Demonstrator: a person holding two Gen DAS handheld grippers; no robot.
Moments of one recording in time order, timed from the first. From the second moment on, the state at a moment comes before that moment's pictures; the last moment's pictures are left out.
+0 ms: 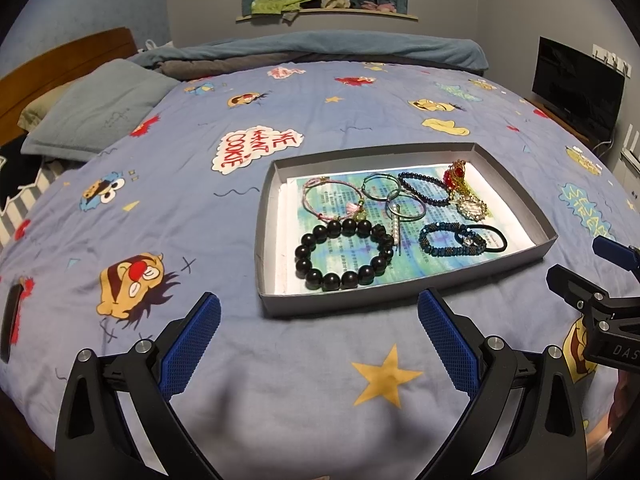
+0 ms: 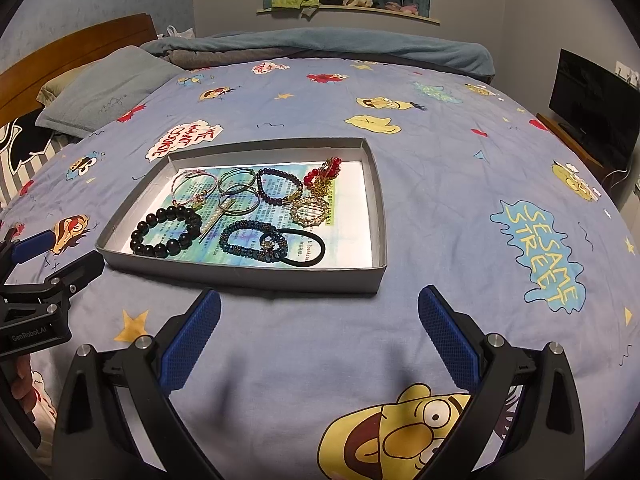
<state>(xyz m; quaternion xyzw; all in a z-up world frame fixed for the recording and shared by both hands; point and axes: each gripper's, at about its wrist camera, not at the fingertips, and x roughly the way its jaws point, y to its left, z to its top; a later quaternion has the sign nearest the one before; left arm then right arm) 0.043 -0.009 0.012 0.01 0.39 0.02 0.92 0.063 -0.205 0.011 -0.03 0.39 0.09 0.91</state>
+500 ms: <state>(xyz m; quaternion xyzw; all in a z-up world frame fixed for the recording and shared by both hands) 0.044 -0.007 0.010 0.01 0.39 0.02 0.92 0.064 -0.205 0.007 -0.03 0.40 0.09 0.91</state>
